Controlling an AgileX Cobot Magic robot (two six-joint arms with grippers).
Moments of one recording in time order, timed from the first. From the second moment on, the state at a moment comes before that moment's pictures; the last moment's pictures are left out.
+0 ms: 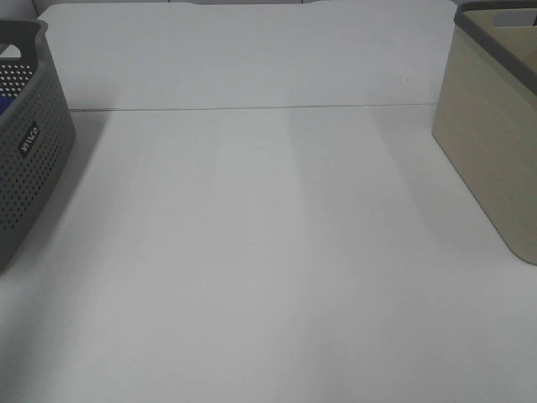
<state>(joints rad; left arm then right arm) 0.08 0.85 -1.03 0.01 1.12 0.52 -0.02 0.00 -0.45 0.01 1.11 -0.06</state>
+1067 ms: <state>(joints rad) 0.09 1.79 -1.54 0.31 0.99 1.17 -0.02 0.00 -0.45 0.01 1.11 -0.06</state>
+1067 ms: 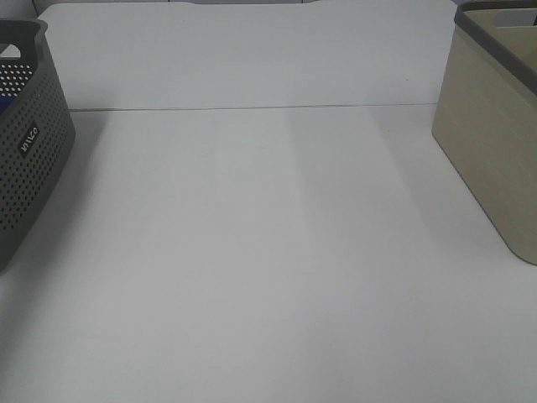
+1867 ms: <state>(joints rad) 0.11 1.99 -1.53 0.53 0.98 1.14 -0.02 0.00 -0.45 0.01 1.11 -0.06</state>
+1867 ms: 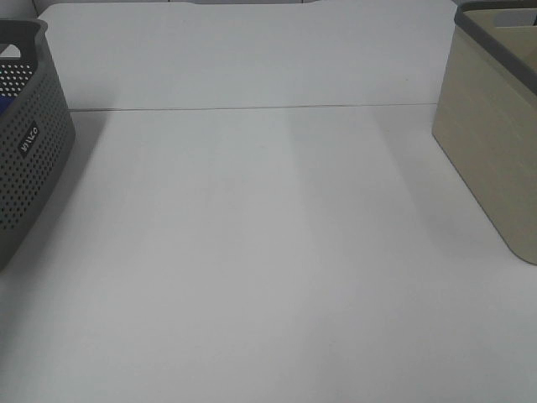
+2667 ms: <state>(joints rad) 0.11 2.05 -1.50 0.58 0.97 1.19 -0.02 0.00 -0.45 0.01 1.11 -0.06</state>
